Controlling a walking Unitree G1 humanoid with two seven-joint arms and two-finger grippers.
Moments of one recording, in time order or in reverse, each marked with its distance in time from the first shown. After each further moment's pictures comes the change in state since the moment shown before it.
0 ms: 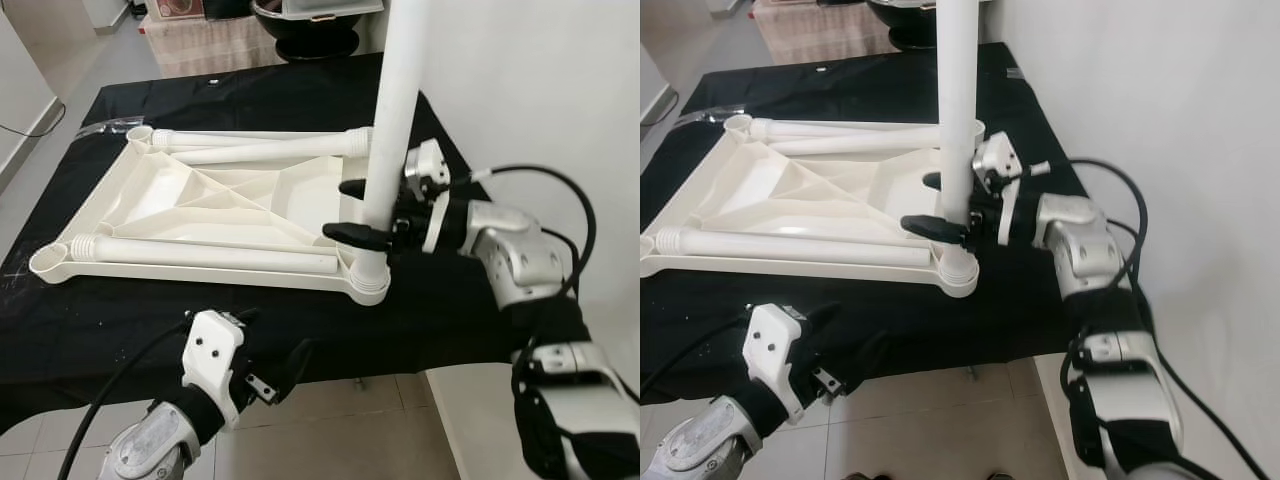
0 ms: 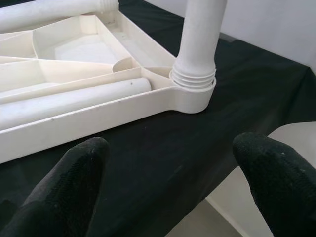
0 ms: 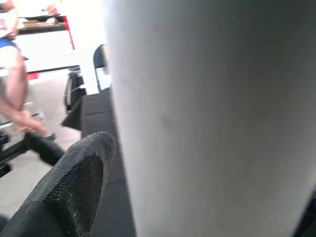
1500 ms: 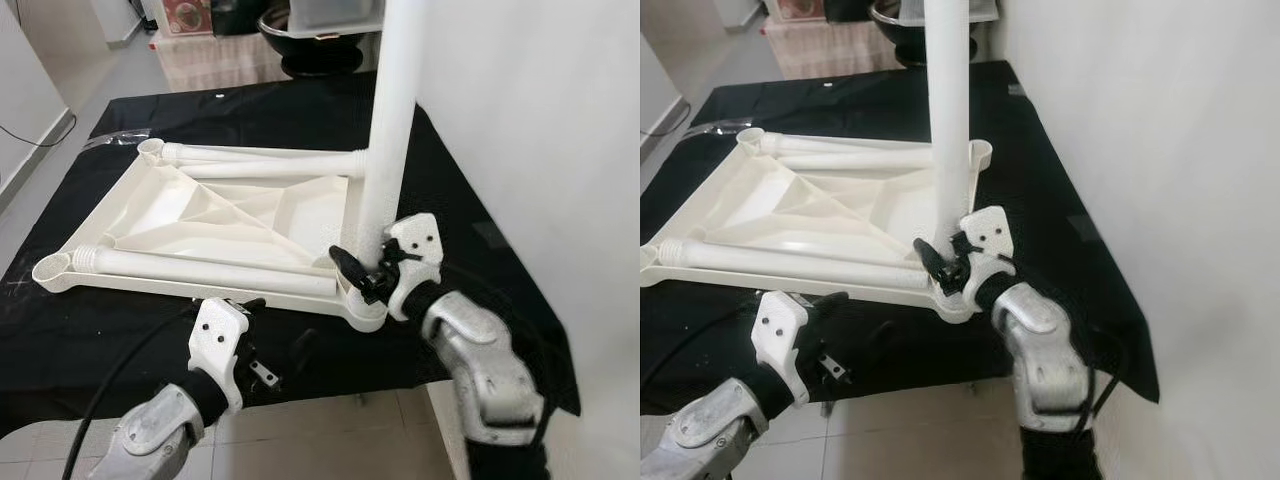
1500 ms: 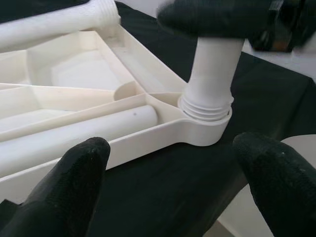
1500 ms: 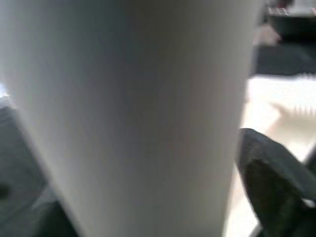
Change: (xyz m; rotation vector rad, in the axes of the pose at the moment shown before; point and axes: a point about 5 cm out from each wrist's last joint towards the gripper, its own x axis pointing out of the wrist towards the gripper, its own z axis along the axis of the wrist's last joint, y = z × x) left arm 0.017 0.008 0.001 0.007 -0.026 0.006; right arm 0.018 0.068 -0.030 0.044 0.014 -0.601
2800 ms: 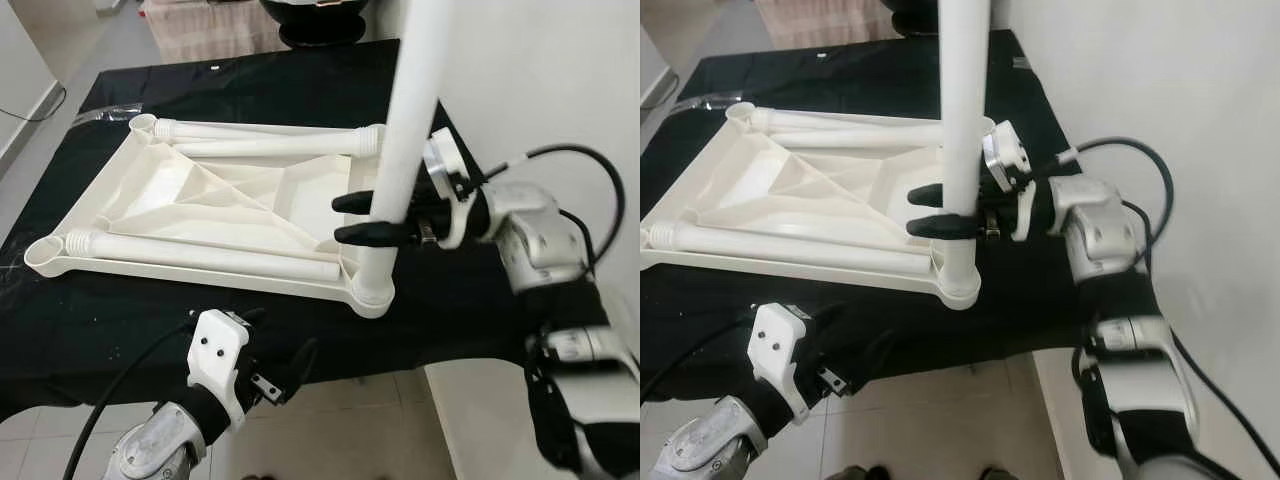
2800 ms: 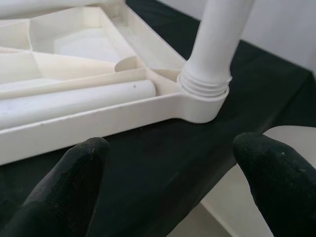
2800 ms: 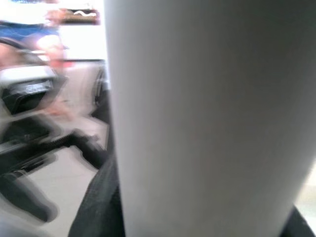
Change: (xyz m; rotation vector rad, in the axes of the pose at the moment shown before) left arm -0.013 -0.012 -0.001 -0.023 0.021 -0.014; right arm 0.003 -0.048 0.039 -0.151 -0.067 0.630
